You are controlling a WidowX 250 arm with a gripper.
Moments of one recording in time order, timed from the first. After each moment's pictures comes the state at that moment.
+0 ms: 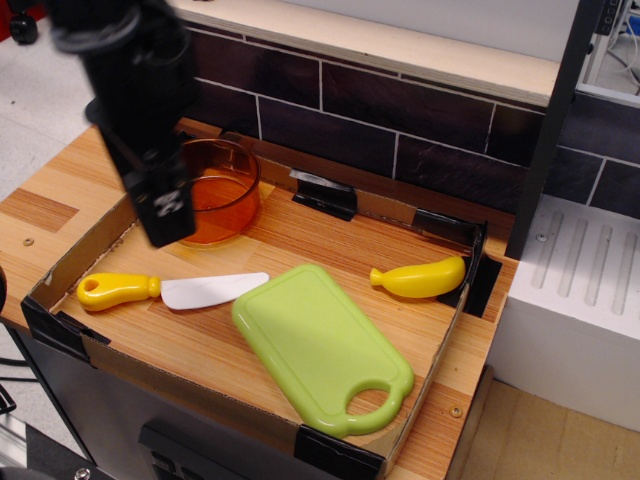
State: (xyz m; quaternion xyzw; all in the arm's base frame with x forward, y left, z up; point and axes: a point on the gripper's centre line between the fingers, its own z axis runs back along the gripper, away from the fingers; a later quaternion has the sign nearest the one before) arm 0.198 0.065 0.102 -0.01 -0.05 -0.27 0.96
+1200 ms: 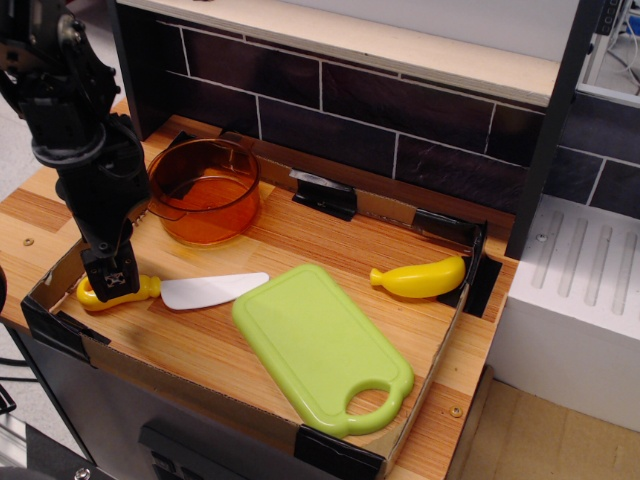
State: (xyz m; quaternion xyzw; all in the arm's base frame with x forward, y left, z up) arm 0.204 0.117 0.027 0.06 -0.02 -0.31 0.95
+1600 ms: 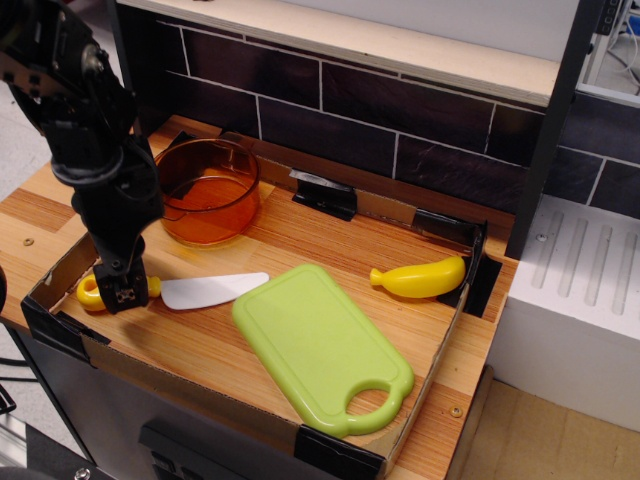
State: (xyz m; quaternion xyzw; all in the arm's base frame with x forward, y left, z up) arm 0.206 0.113 0.014 0.06 -0.02 -0.33 0.94
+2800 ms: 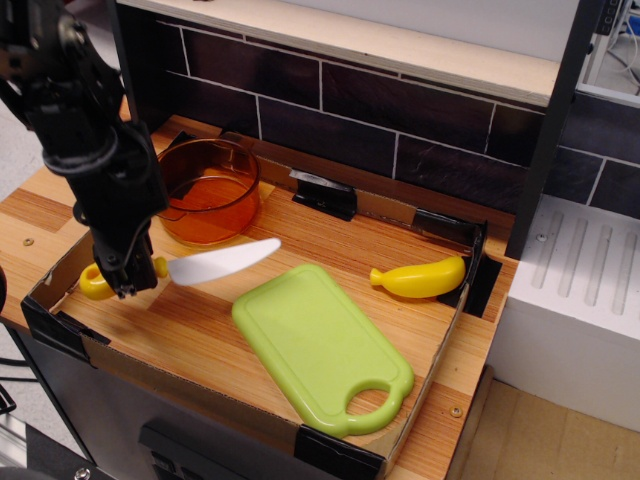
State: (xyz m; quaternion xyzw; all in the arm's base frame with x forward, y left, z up) arm 0.200 0.093 0.041 0.02 -0.06 -0.37 0.93
